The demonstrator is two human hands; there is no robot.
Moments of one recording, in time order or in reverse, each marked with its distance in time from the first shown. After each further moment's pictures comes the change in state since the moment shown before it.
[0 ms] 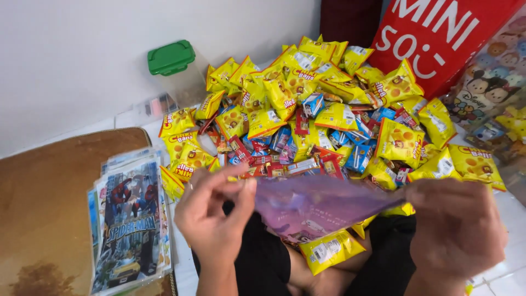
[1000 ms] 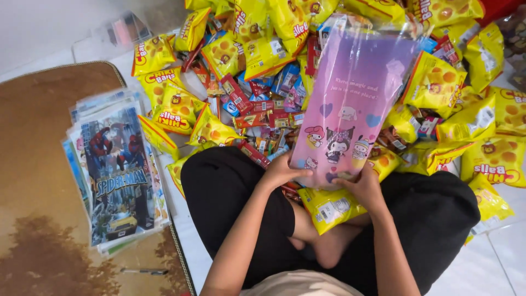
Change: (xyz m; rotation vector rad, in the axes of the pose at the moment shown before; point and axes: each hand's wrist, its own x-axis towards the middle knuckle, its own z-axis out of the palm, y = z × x) left_hand -0.127 -0.296 0.083 0.111 -1.029 -0.867; right_hand -0.252 0.152 0.060 -0.104 -0.820 1.203
